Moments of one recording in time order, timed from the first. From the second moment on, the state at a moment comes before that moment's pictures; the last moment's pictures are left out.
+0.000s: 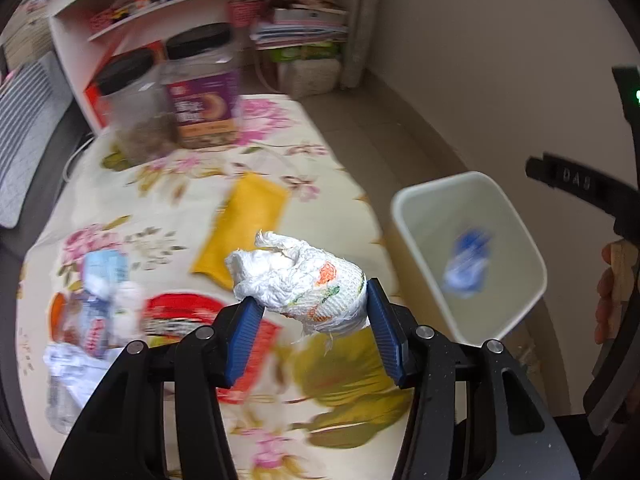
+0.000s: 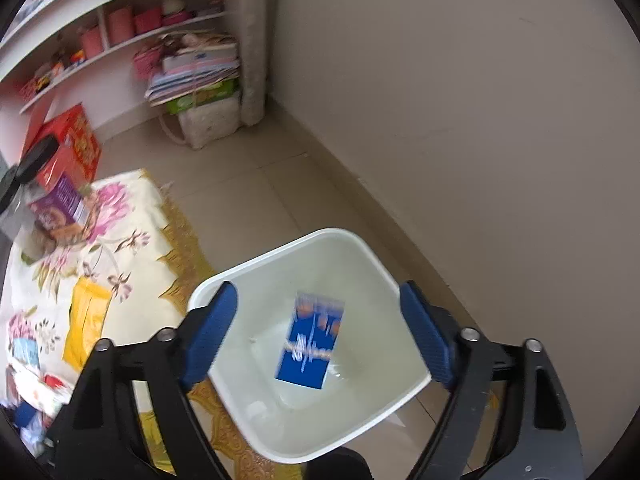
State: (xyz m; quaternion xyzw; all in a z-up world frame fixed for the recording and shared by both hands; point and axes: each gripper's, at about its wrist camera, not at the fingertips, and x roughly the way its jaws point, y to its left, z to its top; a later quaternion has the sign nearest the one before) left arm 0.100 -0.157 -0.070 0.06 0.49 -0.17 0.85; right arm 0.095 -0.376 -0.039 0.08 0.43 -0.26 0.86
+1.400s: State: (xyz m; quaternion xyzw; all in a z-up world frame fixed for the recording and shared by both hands) left arm 0.100 -0.204 -0.055 0.08 0.44 -0.15 0.88; right arm 0.083 -0.376 -0.021 0.06 0.40 -0.28 0.87
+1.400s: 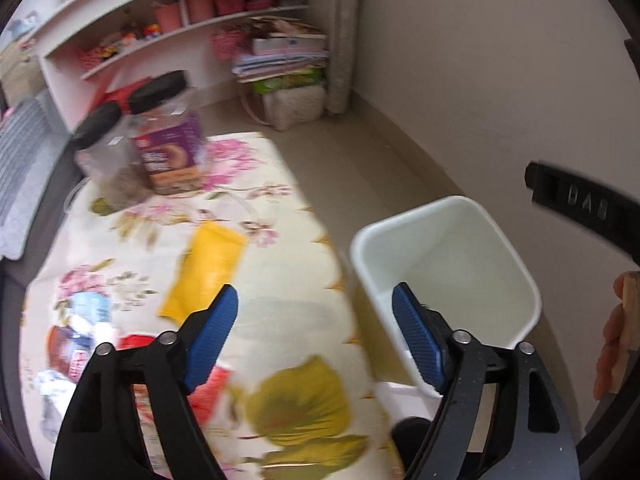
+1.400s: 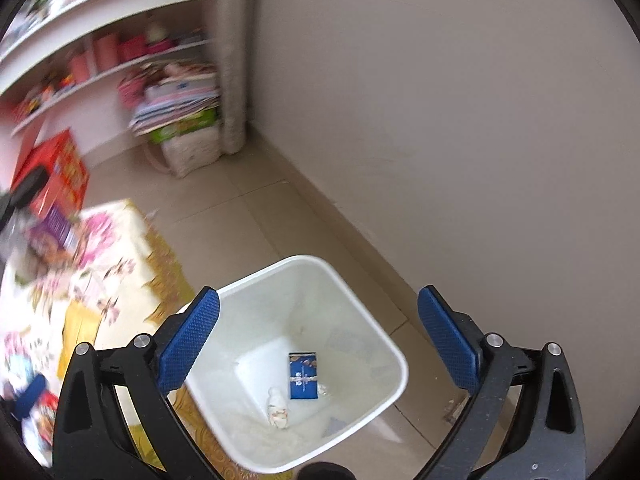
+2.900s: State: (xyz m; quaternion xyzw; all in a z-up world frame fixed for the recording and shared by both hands) left arm 0.188 0.152 -0.137 0.01 0.61 0.08 0.79; right arm 0.158 -0.131 -0.074 -0.02 0.47 -0.03 0.88
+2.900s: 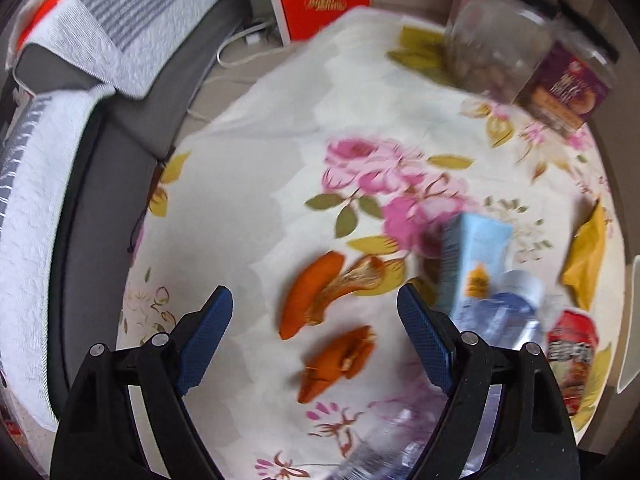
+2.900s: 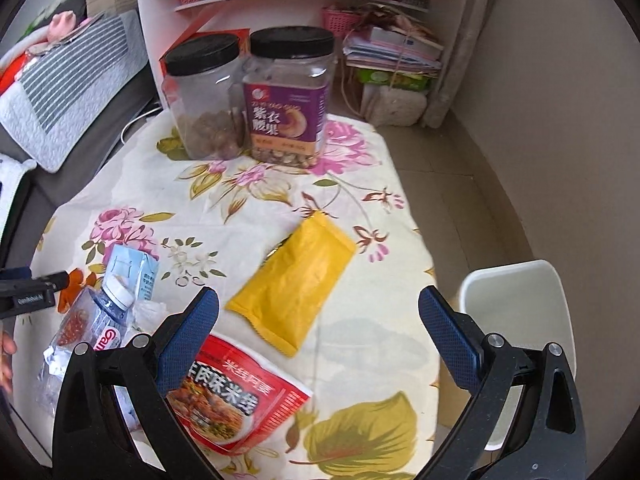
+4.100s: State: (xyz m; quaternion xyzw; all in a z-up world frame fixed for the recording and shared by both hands) left arm 0.188 0.145 -0.130 -0.06 0.59 0.01 0.81; right arm 0.221 -0.168 -0.149 0.10 0.58 -0.10 0.80
